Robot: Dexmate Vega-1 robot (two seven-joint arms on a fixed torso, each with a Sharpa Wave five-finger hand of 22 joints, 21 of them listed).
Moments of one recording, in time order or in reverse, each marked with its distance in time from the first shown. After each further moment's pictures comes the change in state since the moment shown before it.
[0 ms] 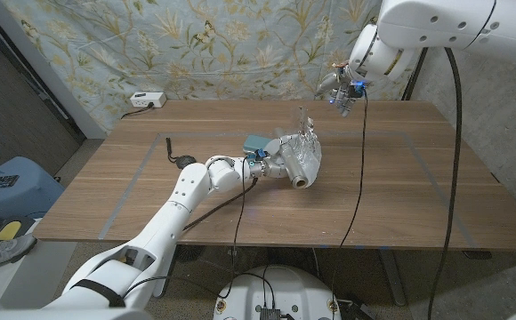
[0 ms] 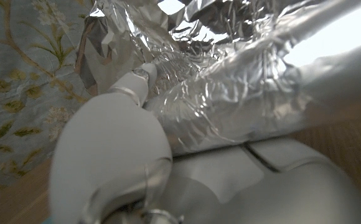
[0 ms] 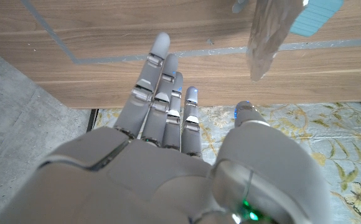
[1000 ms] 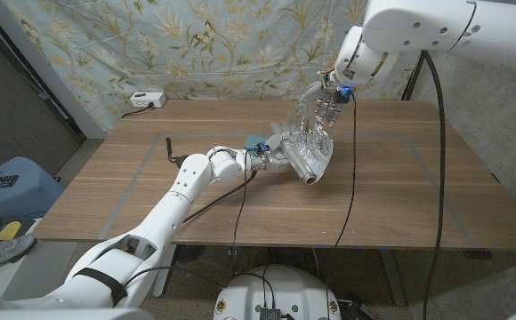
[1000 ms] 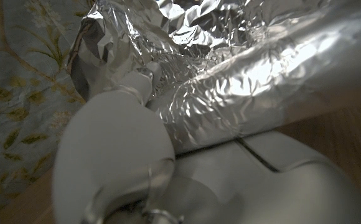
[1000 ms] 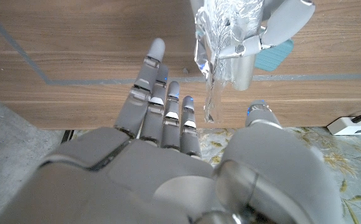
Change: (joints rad) left arm -0.054 0.002 0.022 0.016 0.032 -0.013 0.025; left_hand 0.032 0.006 0.015 -0.001 -0.003 -0.001 0.000 -0.015 0.000 0.000 0.000 0.000 0.011 0.003 -0.003 0.004 0.009 -0.004 0.004 0.001 0.000; right arm -0.034 0.071 0.015 0.036 -0.146 0.001 0.264; right_hand -0.031 -0.074 -0.067 -0.042 0.036 -0.156 -0.013 -0.004 -0.075 -0.087 0.005 -0.160 -0.054 -0.166 0.070 0.000 -0.084 -0.072 0.090 -0.107 0.000
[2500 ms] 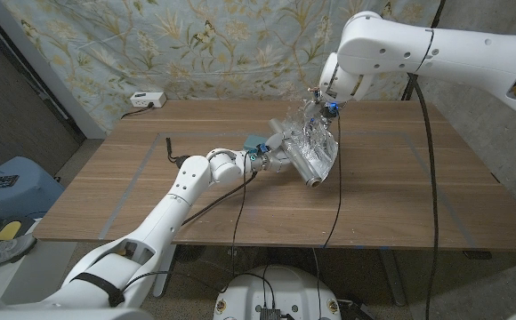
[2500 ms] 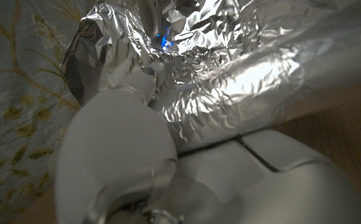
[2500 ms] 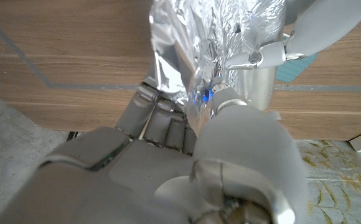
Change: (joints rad) left arm 0.032 0.013 -0.002 -0.049 0.036 0.007 -0.070; left_hand 0.046 0.005 0.019 0.003 0.009 -0.016 0.002 -0.020 0.003 -0.015 0.007 -0.015 0.017 -0.008 0.000 -0.004 0.009 -0.014 0.007 0.015 0.001; right arm -0.038 0.095 -0.071 0.096 0.057 0.000 -0.190; right_hand 0.437 0.154 0.117 -0.146 -0.040 0.251 0.027 0.068 0.035 0.303 -0.117 0.180 0.138 0.303 -0.278 0.207 0.125 0.239 -0.225 0.031 0.017
